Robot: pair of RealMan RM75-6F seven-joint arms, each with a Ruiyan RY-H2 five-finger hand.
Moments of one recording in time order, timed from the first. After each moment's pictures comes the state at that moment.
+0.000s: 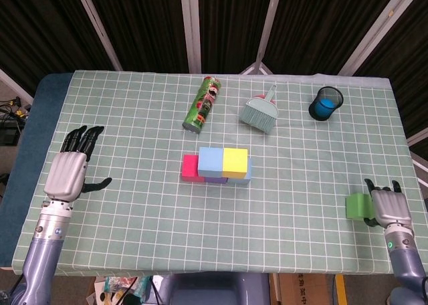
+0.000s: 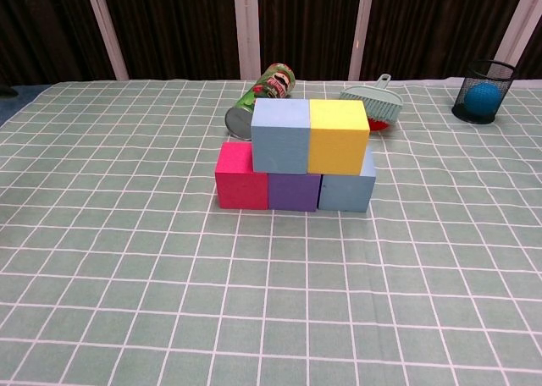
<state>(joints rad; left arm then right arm) -0.46 -1.21 -0.20 -2.03 1.15 1.42 0.45 0.39 -1.13 0.03 -1.59 -0.83 1.03 -0.50</state>
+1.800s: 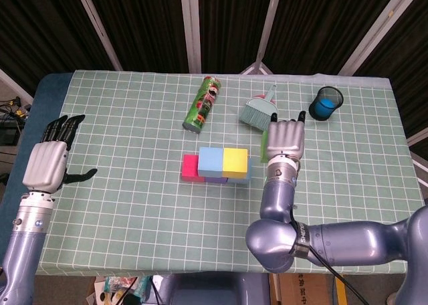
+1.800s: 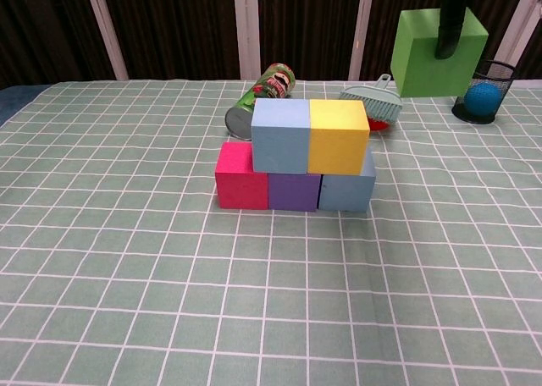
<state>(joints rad) -0.45 -1.06 -0.27 -2.08 1.06 1.37 0.37 1.39 -1.29 0.58 -1.94 0.44 1.69 -1.34</state>
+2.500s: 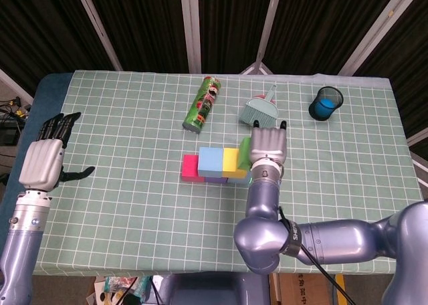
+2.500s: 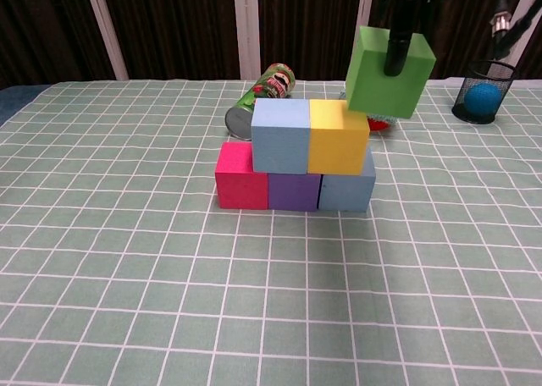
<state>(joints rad) -0.45 -1.05 -0.28 -2.08 1.04 1.37 0.35 1.38 -1.37 0.71 -1.91 0.49 1.66 -1.30</state>
